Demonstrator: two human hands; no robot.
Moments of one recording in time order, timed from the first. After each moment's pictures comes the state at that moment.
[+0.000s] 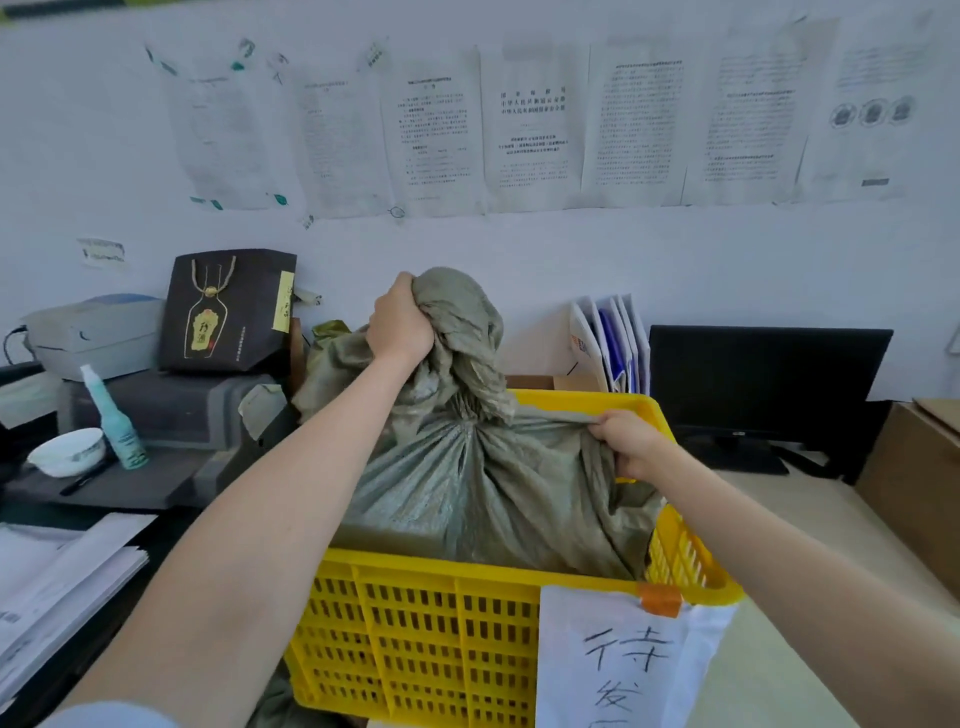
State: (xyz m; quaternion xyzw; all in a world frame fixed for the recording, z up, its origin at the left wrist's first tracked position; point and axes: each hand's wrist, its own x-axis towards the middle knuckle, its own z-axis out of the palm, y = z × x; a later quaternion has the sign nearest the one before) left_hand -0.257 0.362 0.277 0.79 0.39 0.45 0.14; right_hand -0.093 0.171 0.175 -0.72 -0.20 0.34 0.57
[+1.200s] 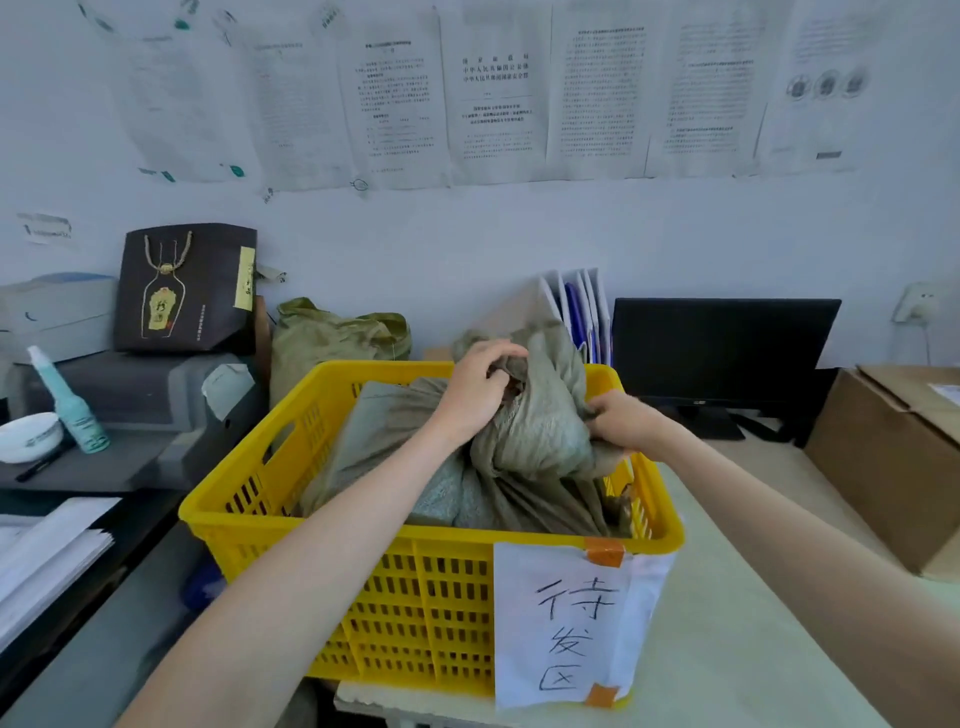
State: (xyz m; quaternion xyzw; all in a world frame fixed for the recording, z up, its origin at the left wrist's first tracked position) left_hand -0.219 0.257 0.192 0.86 0.14 0.29 0.40; right_hand -0.082 0.109 0.177 -0.85 -0.38 0.21 0.31
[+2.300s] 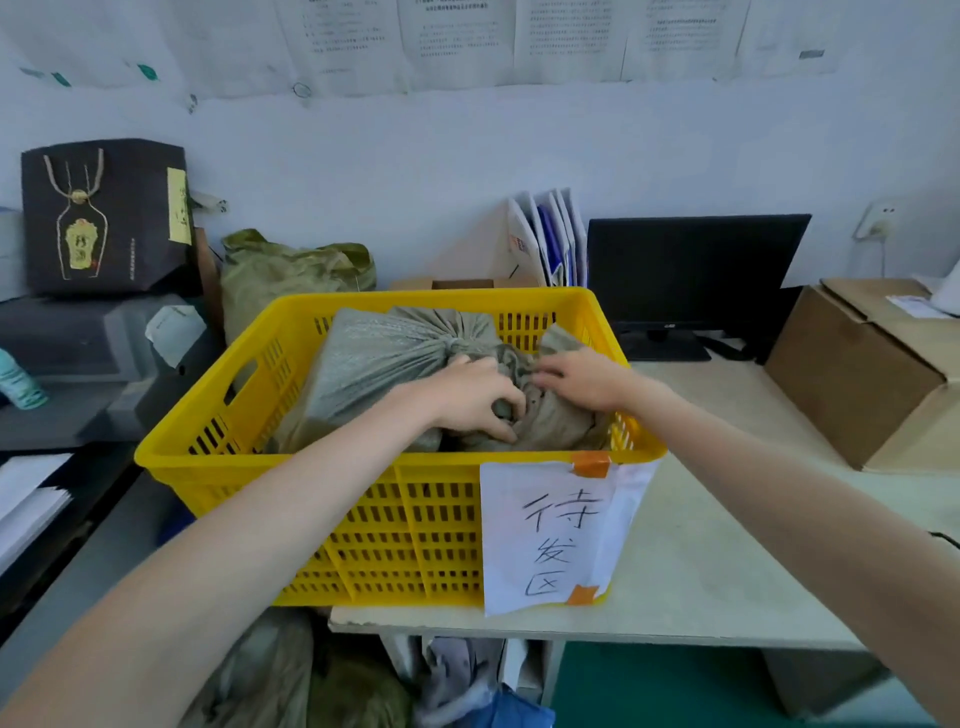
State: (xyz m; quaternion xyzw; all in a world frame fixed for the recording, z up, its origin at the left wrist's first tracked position) left_hand -0.242 0.238 0.156 1.00 -0.02 -0.04 0.01; right_hand -0.101 0.112 0.138 -0.85 -0.50 0.12 0.14
